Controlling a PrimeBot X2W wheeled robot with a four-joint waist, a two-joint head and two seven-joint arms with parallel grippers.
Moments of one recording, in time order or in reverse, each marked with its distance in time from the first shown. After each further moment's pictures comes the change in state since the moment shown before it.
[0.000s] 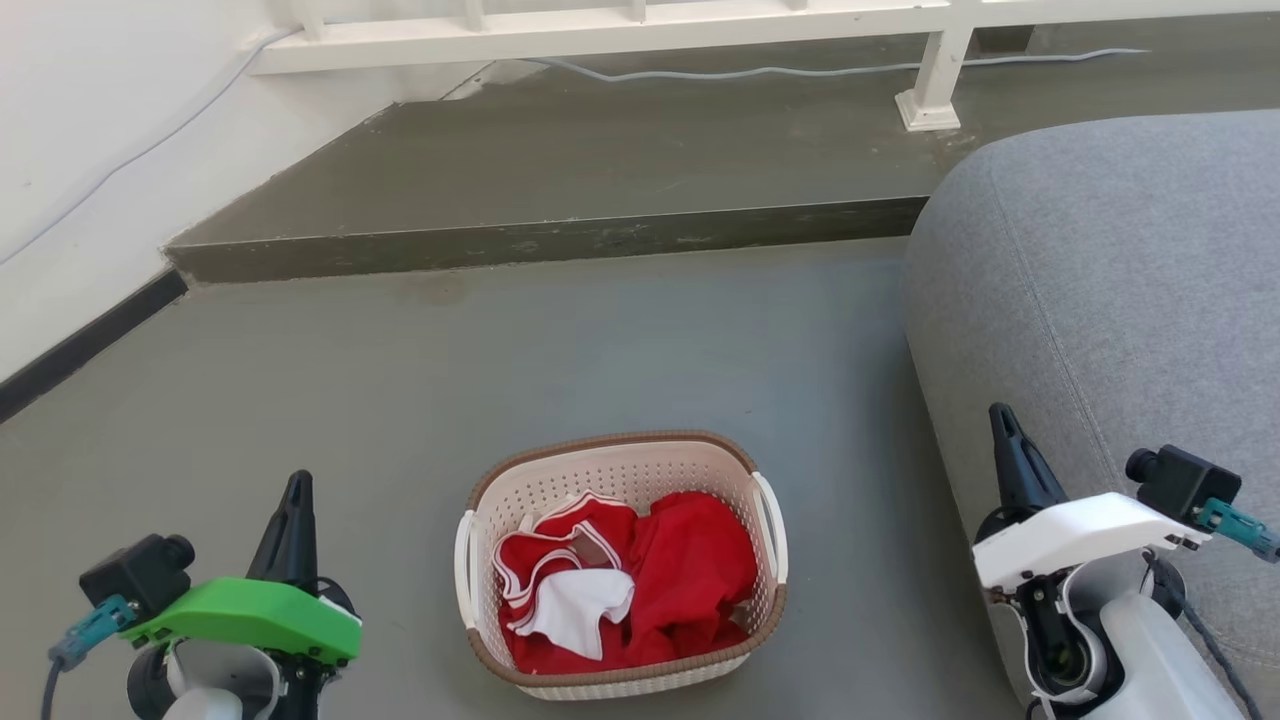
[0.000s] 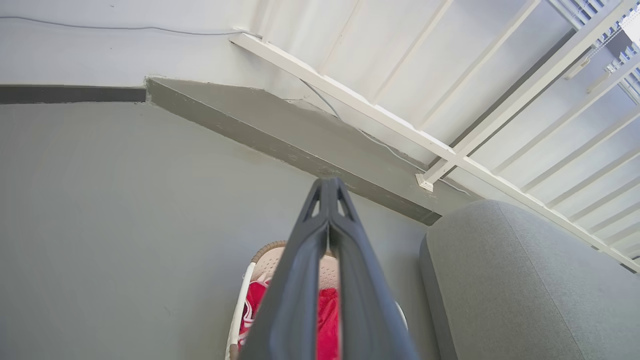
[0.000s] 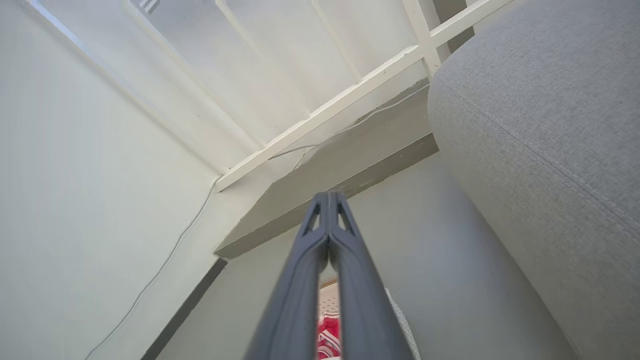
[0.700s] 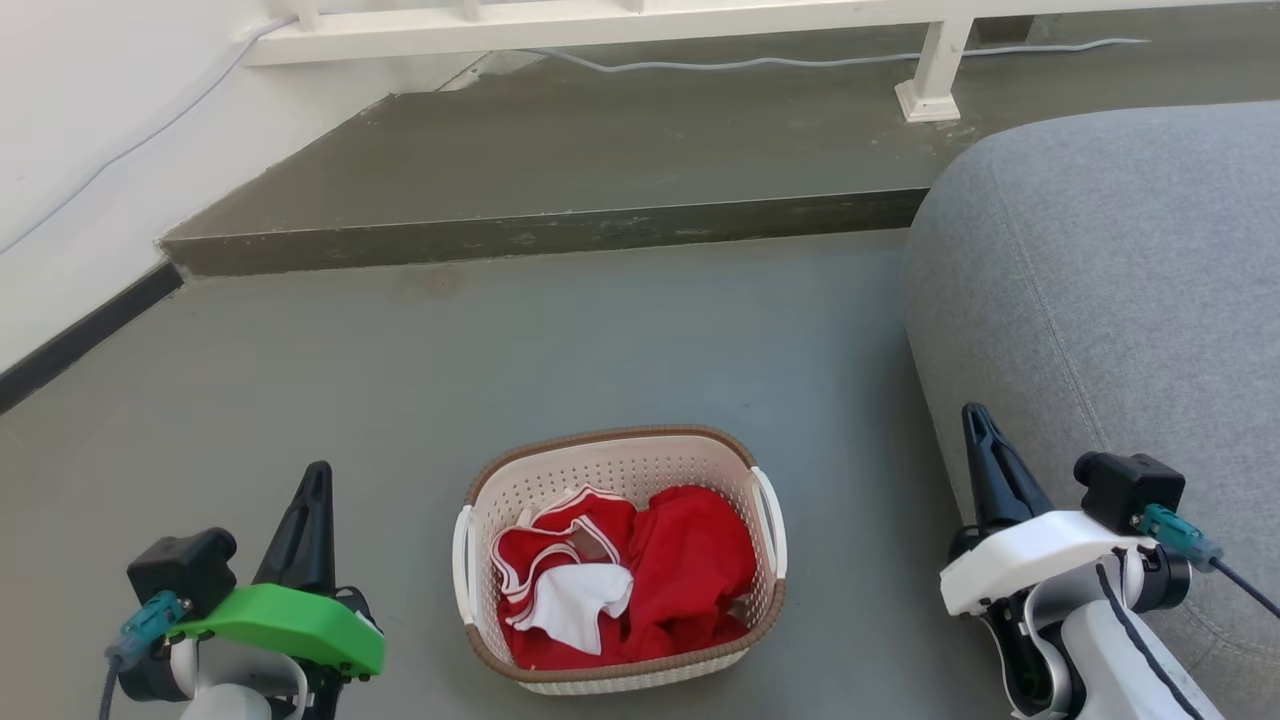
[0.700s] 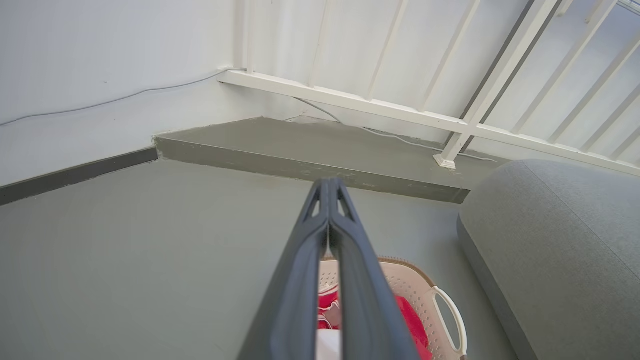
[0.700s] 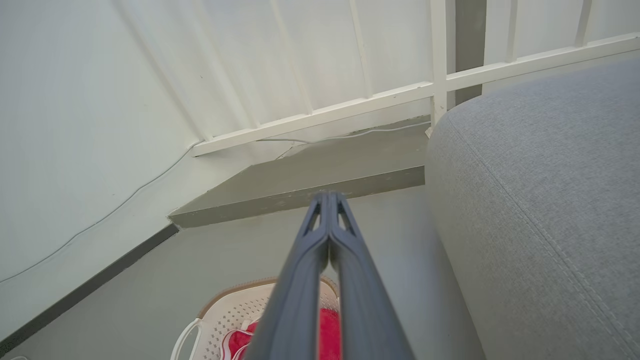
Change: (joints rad) left arm 0.000 0.020 -0.050 -0.007 0.245 0.001 -0.081; right arm 0.000 -0.022 0.081 0.004 -0.267 -0.037 -0.075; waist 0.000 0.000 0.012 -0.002
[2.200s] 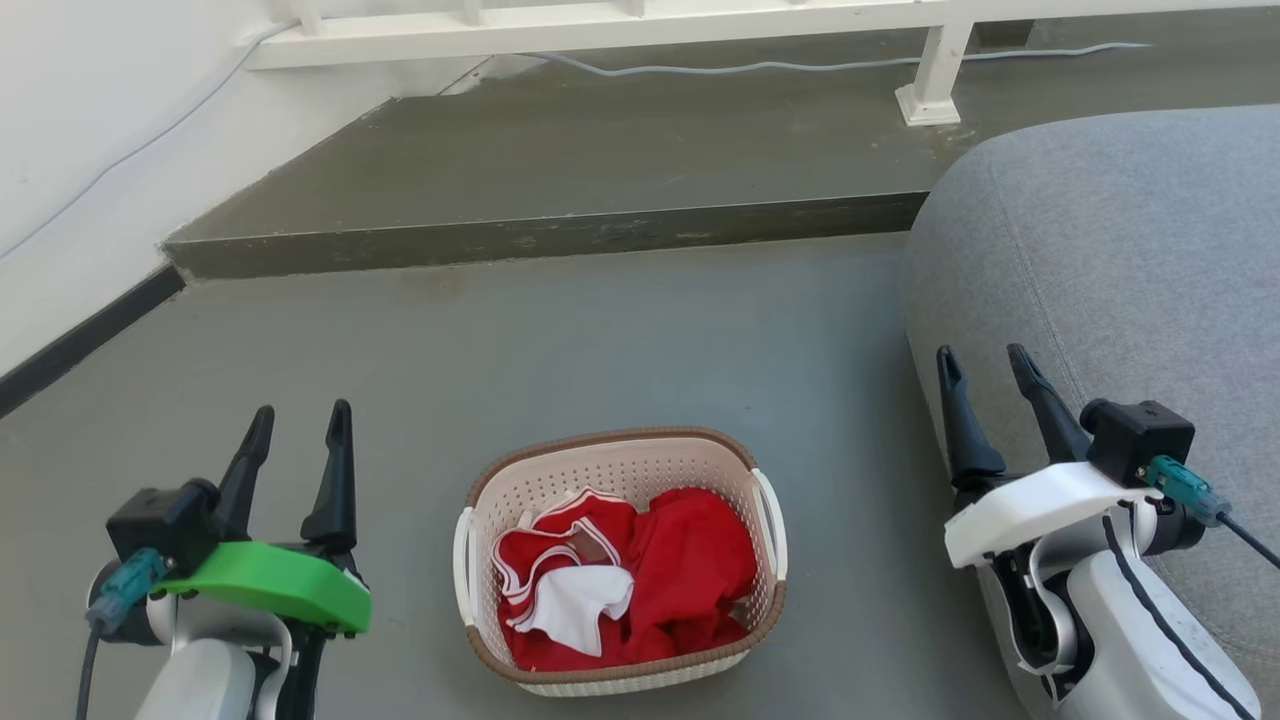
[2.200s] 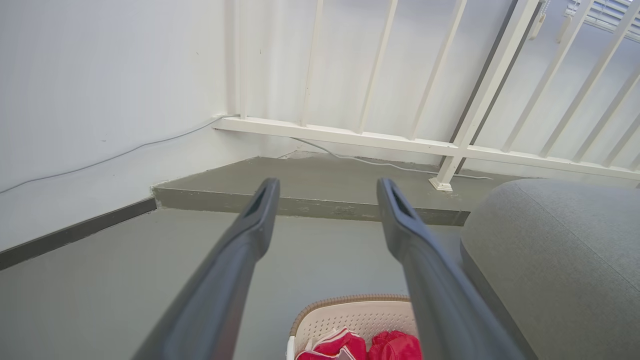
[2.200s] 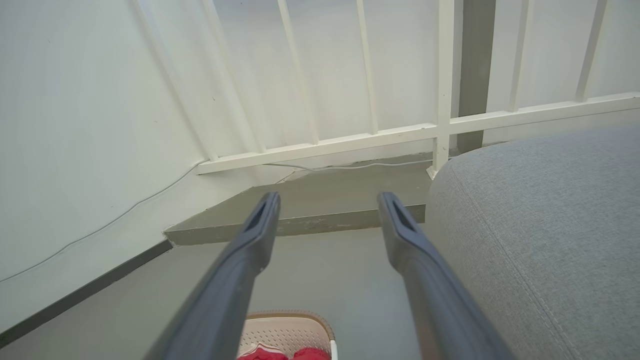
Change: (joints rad) left arm -0.066 0.072 -0.061 -0.054 -0.023 0.035 -0.017; right arm -0.075 -0.062 0.062 -0.035 0.012 -0.048 -0.008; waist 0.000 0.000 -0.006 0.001
